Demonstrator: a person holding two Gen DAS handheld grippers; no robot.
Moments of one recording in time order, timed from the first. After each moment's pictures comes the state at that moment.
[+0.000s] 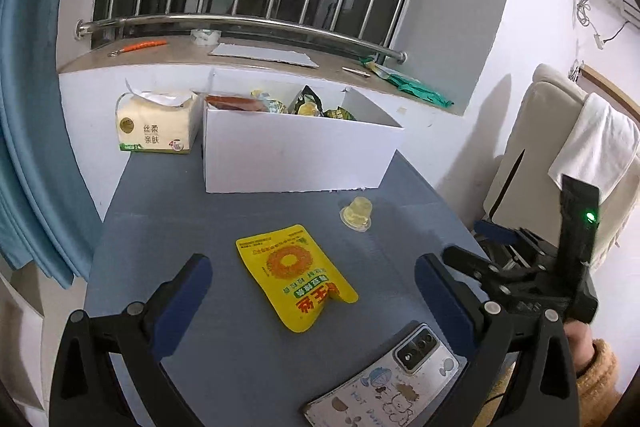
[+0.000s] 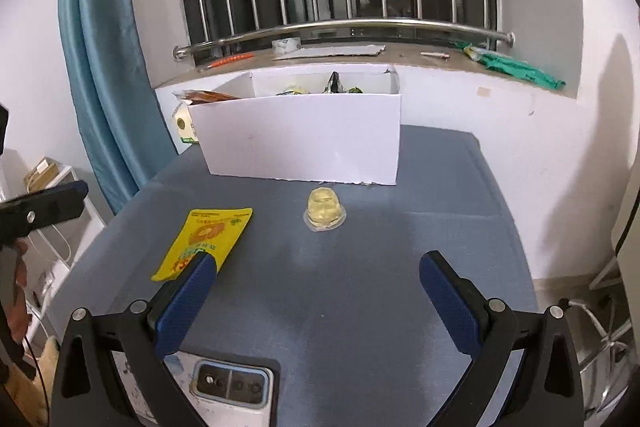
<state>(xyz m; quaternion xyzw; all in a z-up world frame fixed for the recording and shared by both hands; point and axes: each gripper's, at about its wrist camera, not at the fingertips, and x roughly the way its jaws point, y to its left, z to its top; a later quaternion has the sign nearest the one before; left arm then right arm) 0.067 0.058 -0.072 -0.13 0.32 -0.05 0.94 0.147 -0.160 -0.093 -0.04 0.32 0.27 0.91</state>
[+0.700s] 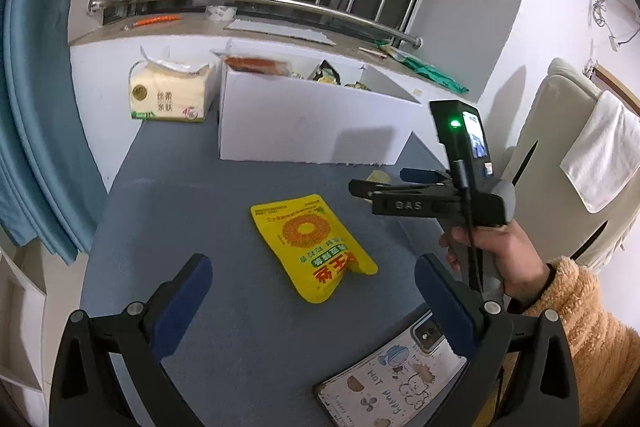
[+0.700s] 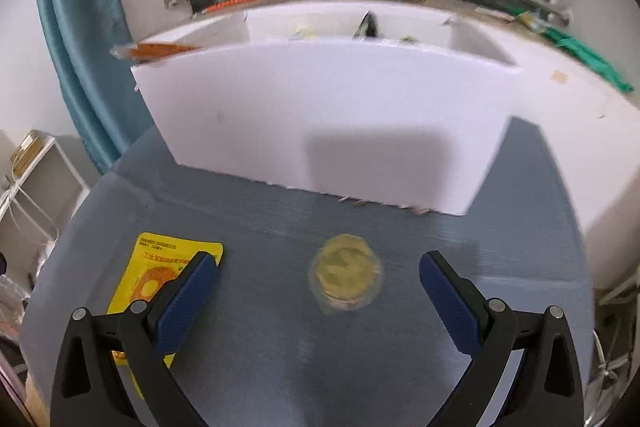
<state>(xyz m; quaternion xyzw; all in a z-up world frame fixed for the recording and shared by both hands) 0.065 0.067 -0.097 -0.14 0.35 -0.04 0.93 0.259 -0.073 -0.144 -0.10 0.41 0.28 0.86</state>
